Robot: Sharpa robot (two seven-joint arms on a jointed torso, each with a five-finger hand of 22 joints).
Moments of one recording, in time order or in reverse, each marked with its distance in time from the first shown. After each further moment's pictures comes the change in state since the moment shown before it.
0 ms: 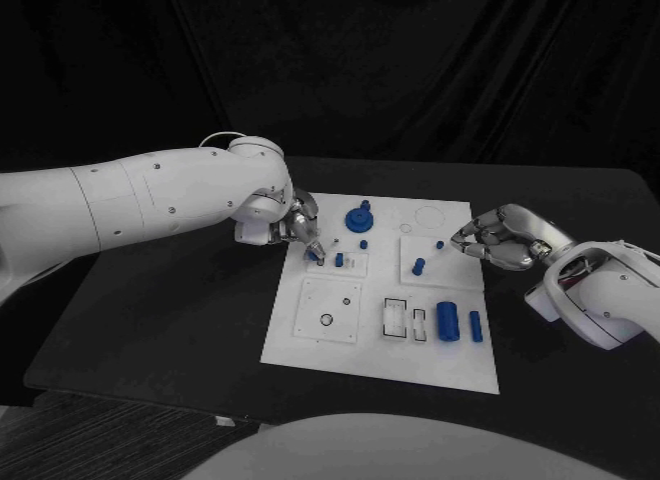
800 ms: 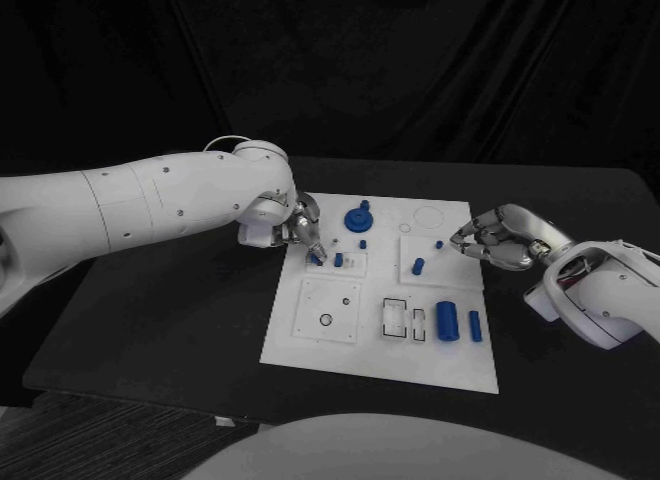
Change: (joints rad) left arm -0.012 0.025 0.000 -0.027 0.001 0.003 -0.004; left_hand 0.003 0.003 -0.021 -0.021 -0.008 0.000 0.000 -0.019 -0.005 0.000 0.000 0.000 0.000 0.000 0.000 0.000 0.000 0.000 -0.005 0.005 0.000 0.000; right arm 0.000 -0.001 0.000 0.001 0.000 0.002 0.000; right_hand 0.018 -0.010 0.012 -0.012 0.000 0.000 0.000 0.000 0.002 0.000 0.000 0.000 0.001 0.000 0.000 0.000 0.000 0.000 0.000 0.000 0.000 0.000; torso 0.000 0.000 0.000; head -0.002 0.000
